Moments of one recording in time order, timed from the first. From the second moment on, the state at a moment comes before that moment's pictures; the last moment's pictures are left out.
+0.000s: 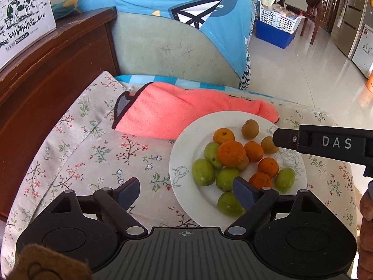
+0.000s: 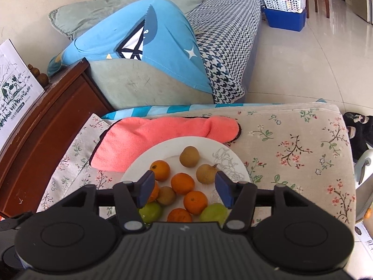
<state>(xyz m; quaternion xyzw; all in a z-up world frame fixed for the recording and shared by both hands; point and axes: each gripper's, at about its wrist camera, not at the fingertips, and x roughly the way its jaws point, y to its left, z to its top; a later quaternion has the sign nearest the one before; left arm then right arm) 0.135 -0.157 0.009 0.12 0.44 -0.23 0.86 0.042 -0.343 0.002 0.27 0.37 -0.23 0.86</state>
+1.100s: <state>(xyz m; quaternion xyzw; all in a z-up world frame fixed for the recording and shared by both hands) 0.140 -0.155 0.005 0.13 0.46 -0.20 0.85 0.021 -0.321 0.003 0.24 0.44 -0.29 0.82</state>
